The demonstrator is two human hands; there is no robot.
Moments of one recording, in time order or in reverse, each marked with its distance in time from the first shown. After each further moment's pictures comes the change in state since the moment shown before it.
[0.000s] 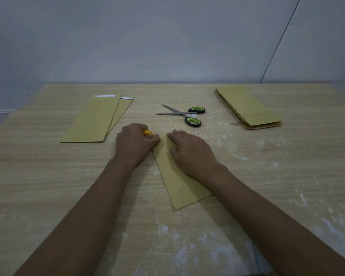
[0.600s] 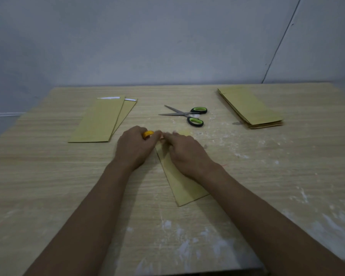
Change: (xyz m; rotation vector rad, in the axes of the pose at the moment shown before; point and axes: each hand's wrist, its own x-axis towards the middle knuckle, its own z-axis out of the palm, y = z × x) left_hand -0.011 -0.007 -0.009 -0.055 -0.013 -0.026; right_hand 0.001 -0.016 0.004 0.163 -0.037 -0.010
